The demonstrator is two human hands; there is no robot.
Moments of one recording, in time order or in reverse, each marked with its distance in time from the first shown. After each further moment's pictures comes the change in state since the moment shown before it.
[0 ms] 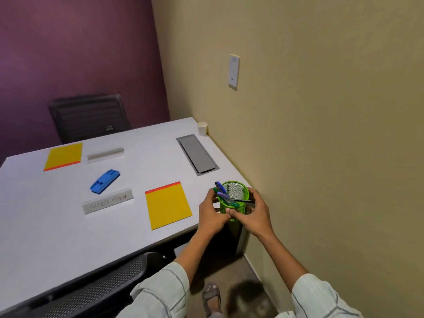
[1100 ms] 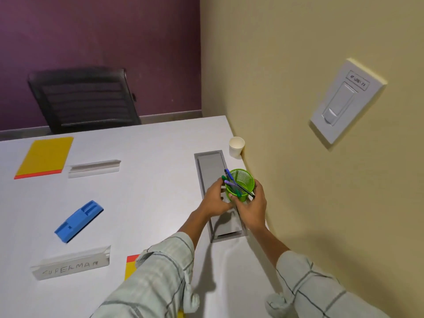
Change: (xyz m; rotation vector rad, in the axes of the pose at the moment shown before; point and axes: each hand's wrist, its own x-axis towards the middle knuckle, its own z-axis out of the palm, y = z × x) left_hand 0.472 -0.111 -0.040 0.079 -0.162 -0.273; right_hand 0.463 0.109 0.183 -0.080 -0.041 0.130
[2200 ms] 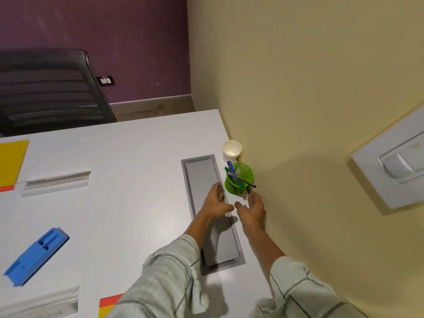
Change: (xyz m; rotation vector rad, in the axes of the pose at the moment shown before) left_hand 0.132 -0.056 0.021 -0.260 -0.044 -0.339; right_hand 0.104 0.057 0.044 0.163 0.088 0.506
